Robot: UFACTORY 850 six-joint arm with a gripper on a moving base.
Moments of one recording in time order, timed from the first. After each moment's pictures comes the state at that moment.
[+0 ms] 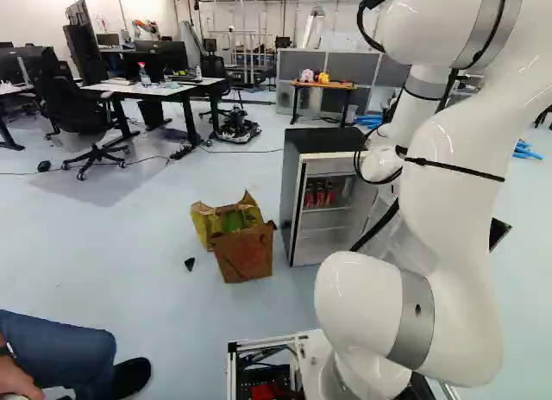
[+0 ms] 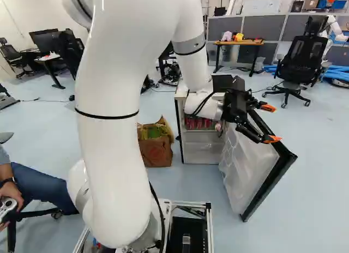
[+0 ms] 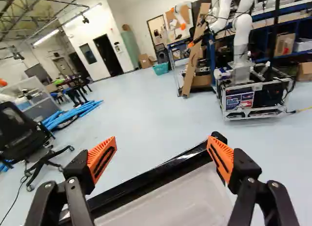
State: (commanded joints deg) arm -31.4 -22.1 -40.1 67.1 73.8 0.0
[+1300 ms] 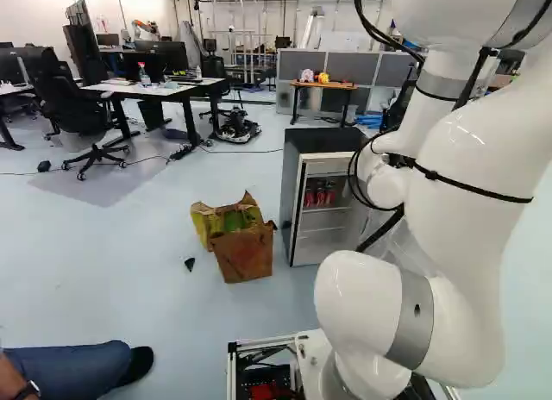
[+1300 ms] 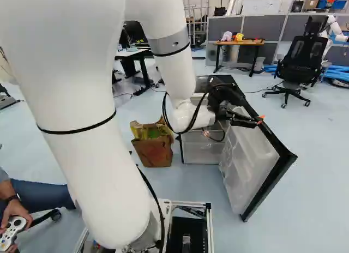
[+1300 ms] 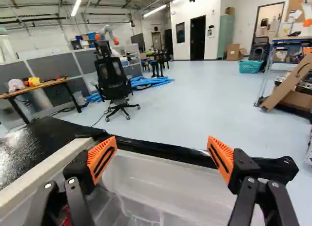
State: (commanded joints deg) arm -33.3 -10.2 -25.2 28.0 68.9 0.0
